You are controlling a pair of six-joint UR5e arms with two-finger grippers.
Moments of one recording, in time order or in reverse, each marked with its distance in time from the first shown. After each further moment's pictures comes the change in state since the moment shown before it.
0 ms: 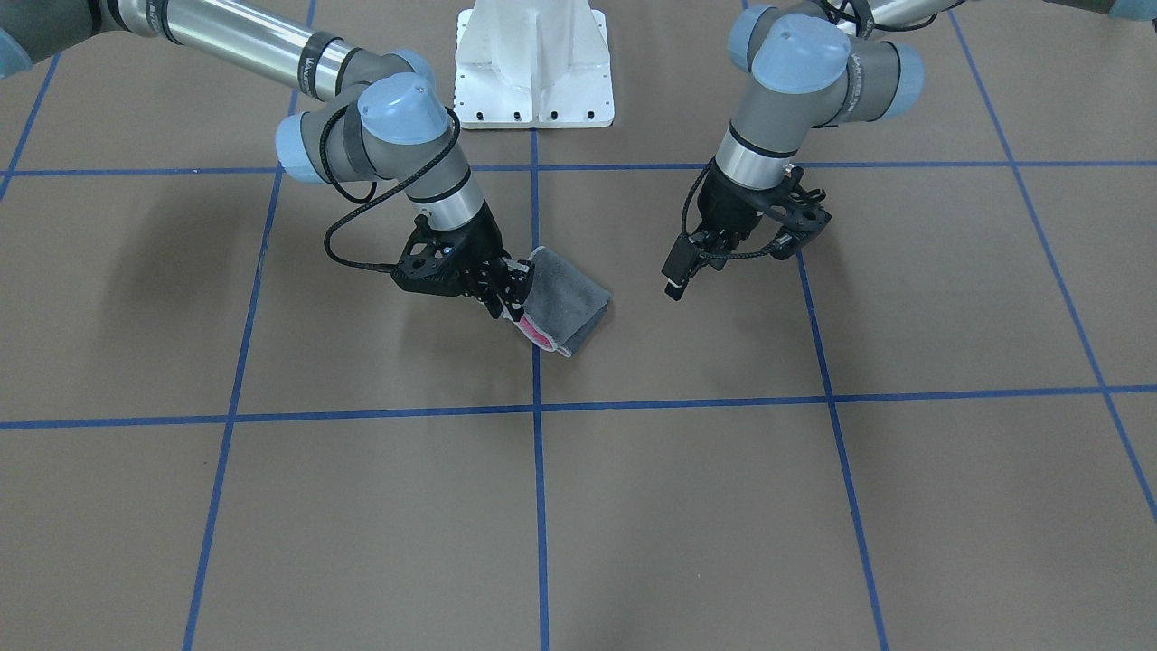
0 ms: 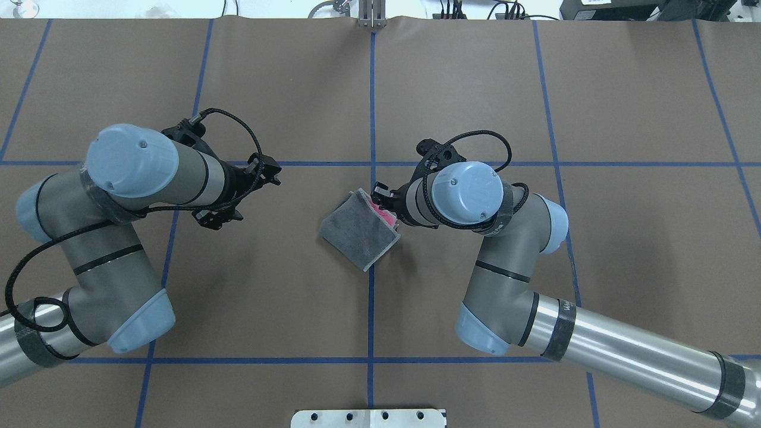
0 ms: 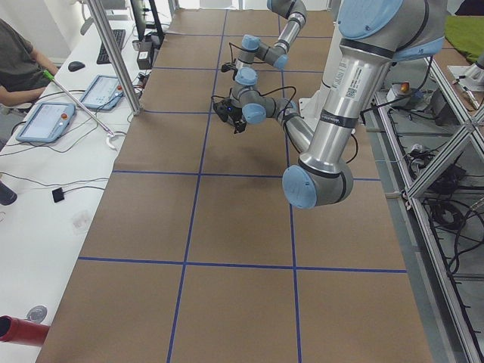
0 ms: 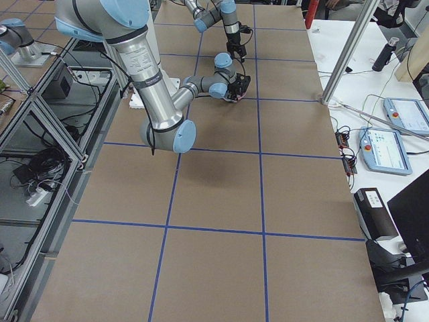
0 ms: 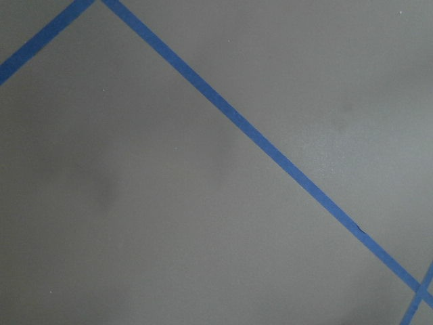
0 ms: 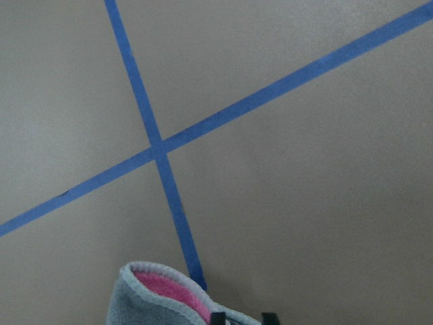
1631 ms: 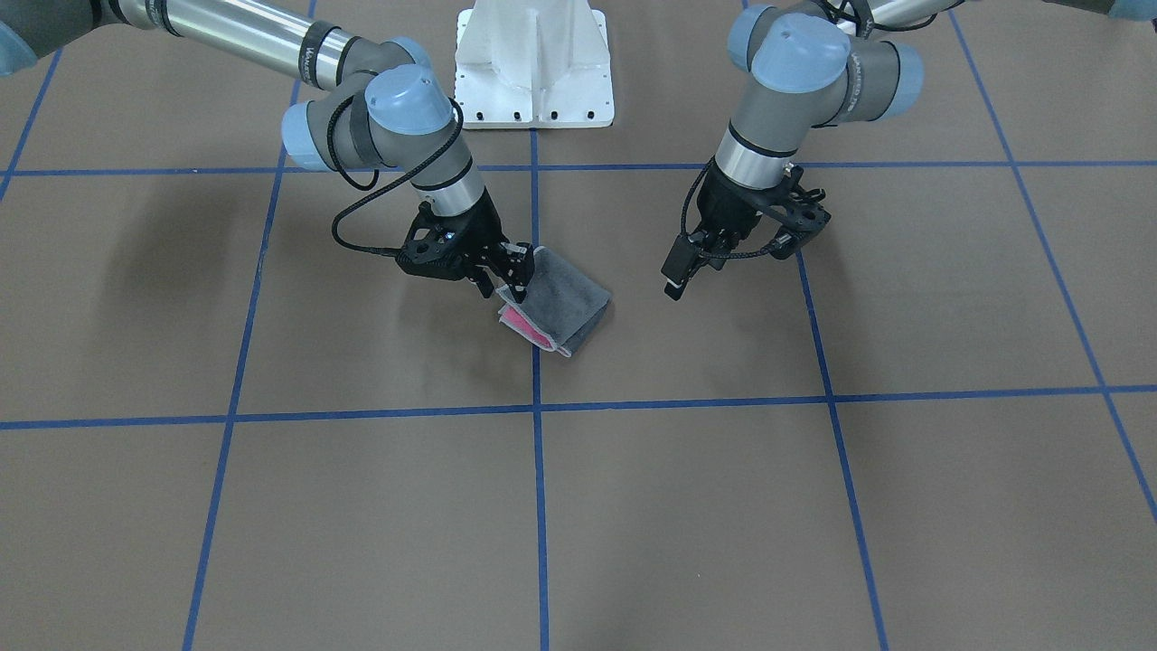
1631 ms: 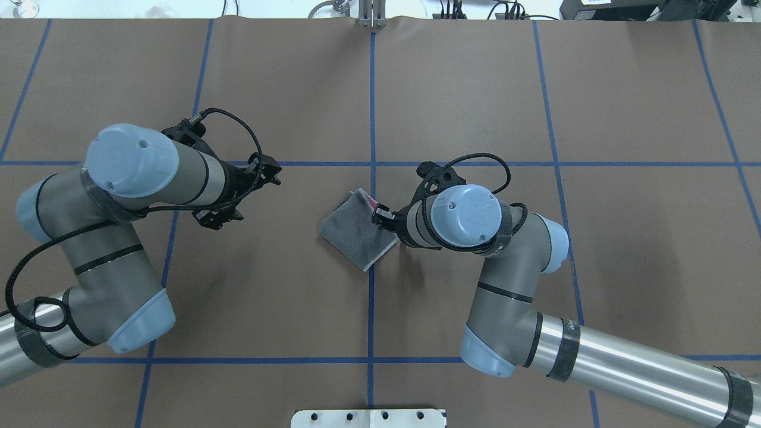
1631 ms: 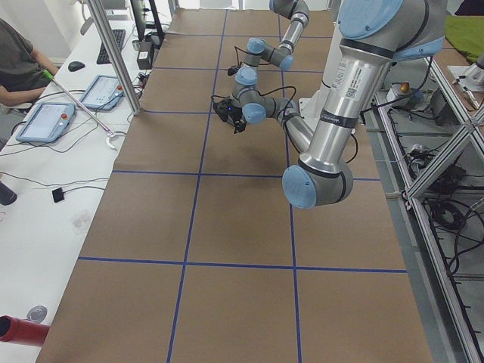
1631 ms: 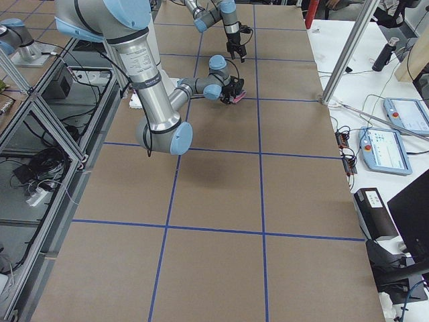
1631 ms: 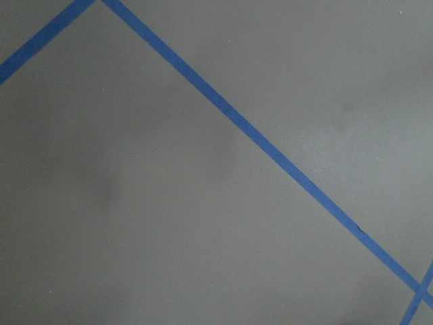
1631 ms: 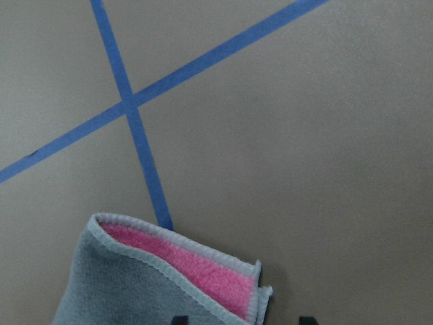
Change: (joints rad) left arm 0.000 -0.001 -0.001 0.000 0.000 -0.001; right arm -0.048 -0.032 0.035 -0.035 -0.007 0.020
